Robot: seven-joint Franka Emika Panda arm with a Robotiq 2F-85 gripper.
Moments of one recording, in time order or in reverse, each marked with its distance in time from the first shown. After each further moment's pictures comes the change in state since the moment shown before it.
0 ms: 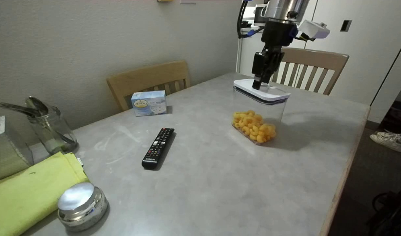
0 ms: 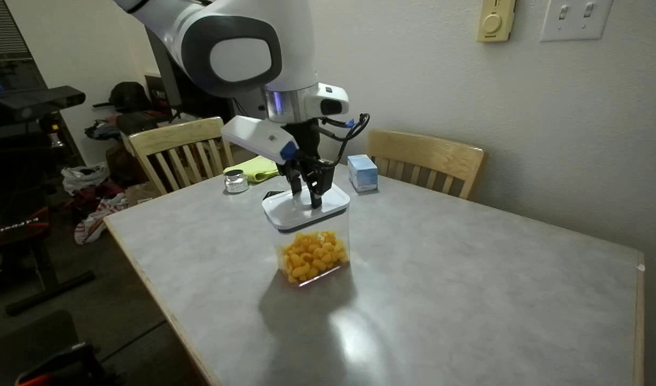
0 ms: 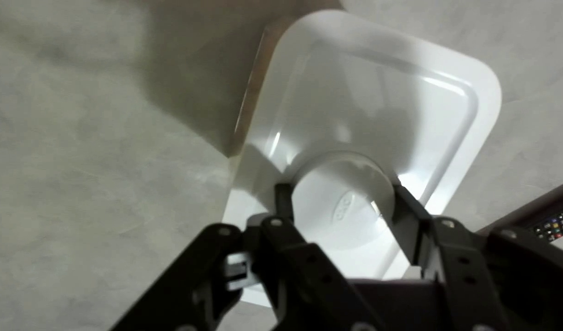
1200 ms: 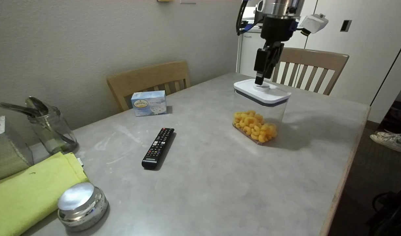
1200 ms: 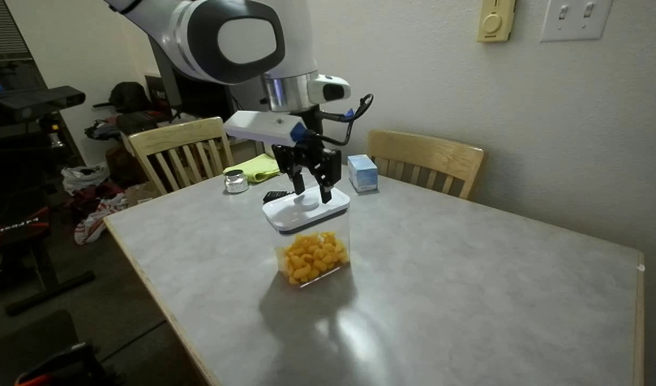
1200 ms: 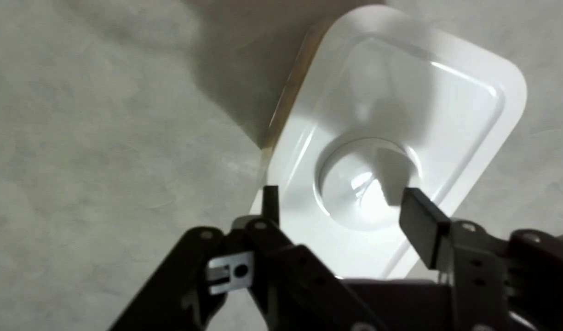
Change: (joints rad) arm 0.002 -0.006 -0.002 0.030 -0.178 -0.034 0.040
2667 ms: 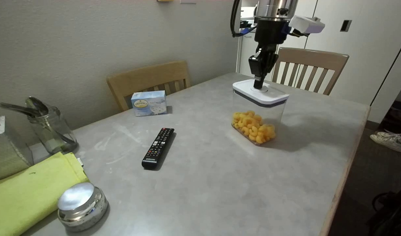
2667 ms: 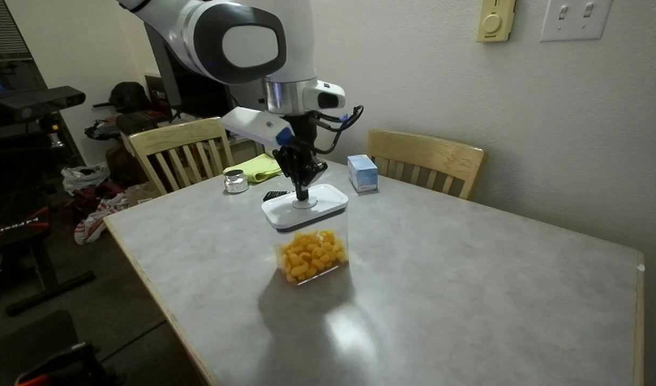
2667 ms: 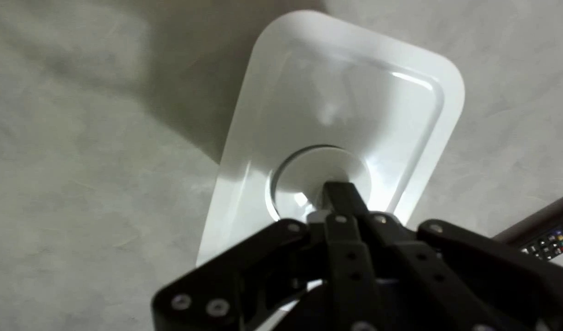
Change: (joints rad) arm 0.014 0.033 0.017 0.043 0.093 -0.072 0.083
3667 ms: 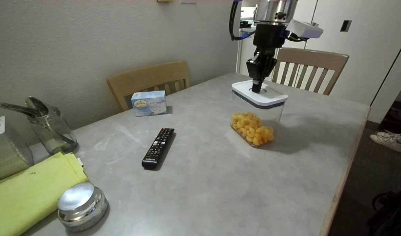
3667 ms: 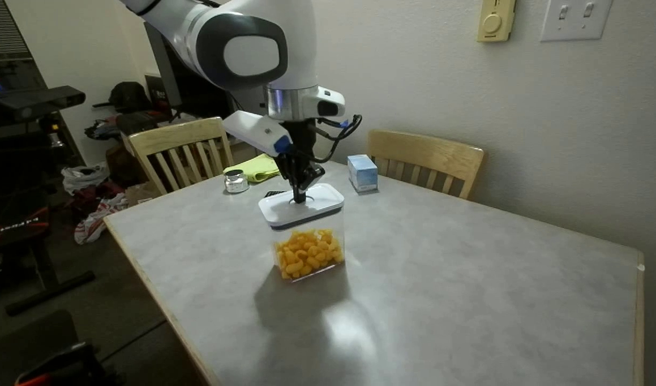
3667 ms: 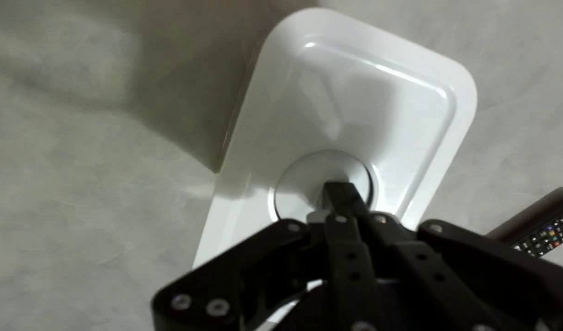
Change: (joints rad) arm 0.000 0.018 0.005 0.003 0.050 0.000 -0.005
